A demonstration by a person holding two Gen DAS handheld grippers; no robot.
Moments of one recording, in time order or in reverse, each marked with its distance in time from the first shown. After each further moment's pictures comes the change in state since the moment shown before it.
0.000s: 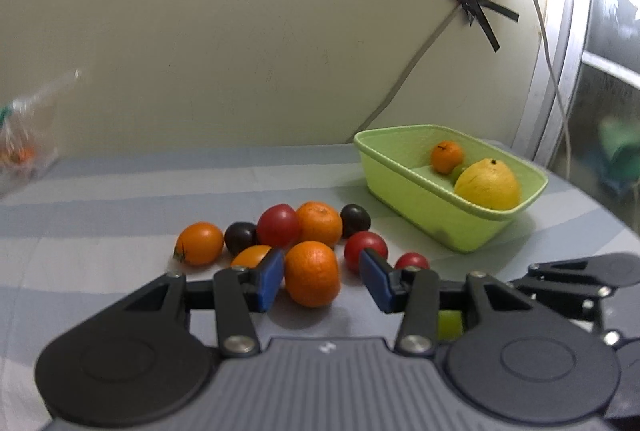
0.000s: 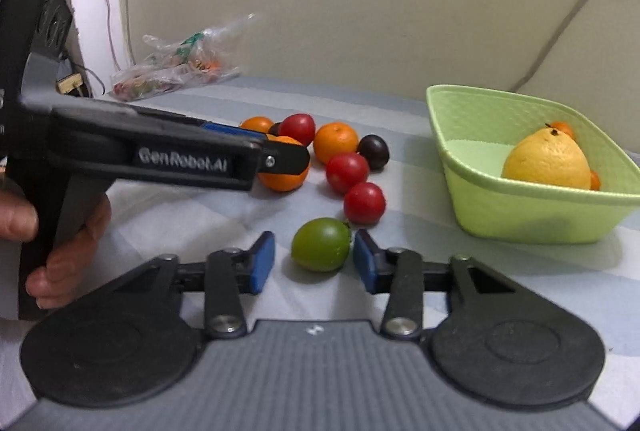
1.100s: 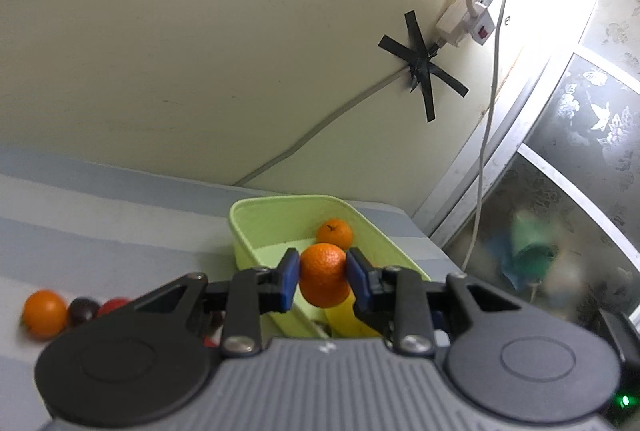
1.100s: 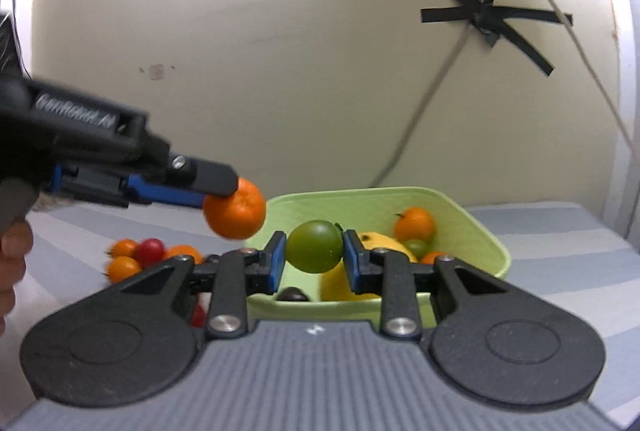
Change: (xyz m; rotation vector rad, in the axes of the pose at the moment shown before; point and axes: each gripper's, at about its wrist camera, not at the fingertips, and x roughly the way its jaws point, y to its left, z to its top) left arm 0.039 -0.017 0.076 -0.258 -0.013 -0.344; right arm -0.025 -0.075 0.011 0.092 -0.311 -0.258
